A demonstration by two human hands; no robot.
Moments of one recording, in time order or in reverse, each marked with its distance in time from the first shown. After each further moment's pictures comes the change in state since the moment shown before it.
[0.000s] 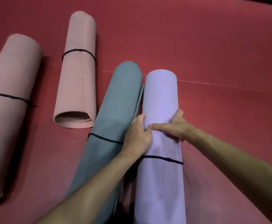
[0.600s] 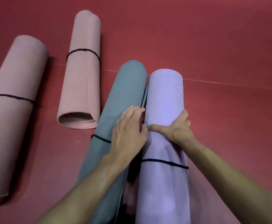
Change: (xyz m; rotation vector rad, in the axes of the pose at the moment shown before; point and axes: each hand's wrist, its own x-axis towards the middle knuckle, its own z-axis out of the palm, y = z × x) left_hand -0.001 -0.006 -0.030 0.398 0.314 0.281; right_hand 0.014 0.009 0.034 0.075 0.165 -0.034
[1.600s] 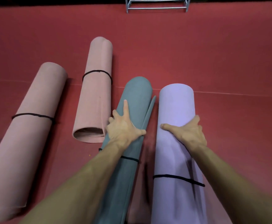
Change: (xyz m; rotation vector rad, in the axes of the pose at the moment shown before) left_hand 0.069 -0.028 -0.009 0.413 -0.166 -0.353; right_hand 0.019 -0.013 -0.020 0.094 0.131 0.007
